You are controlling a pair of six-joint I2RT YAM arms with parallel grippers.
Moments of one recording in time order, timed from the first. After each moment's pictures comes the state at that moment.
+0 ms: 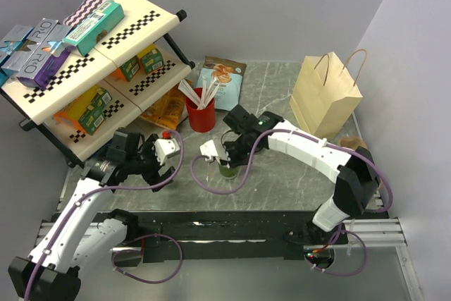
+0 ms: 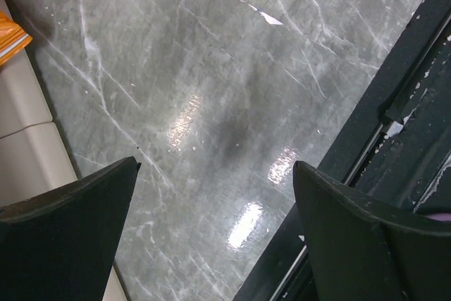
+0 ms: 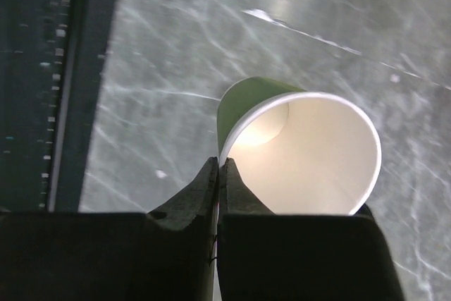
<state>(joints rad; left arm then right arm) -0.32 0.79 0.76 -0.84 0.46 0.59 0.82 1.58 1.32 -0.96 -0.43 -1.00</state>
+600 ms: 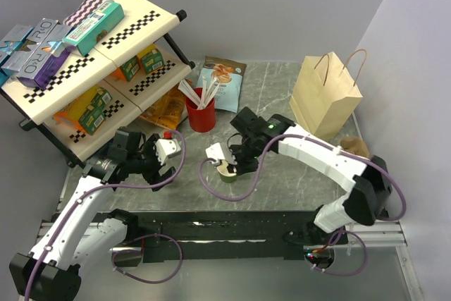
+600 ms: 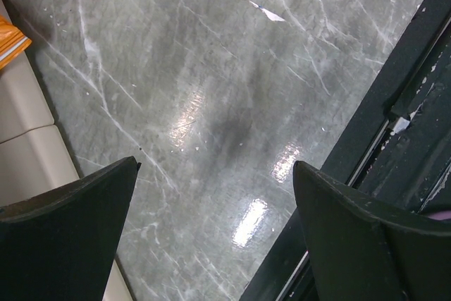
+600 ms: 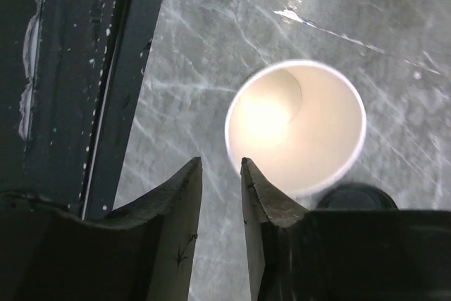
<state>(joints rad) -0.32 0.82 0.76 -0.83 0.46 0.62 0.84 1.50 1.28 -1.01 -0.47 -0.96</state>
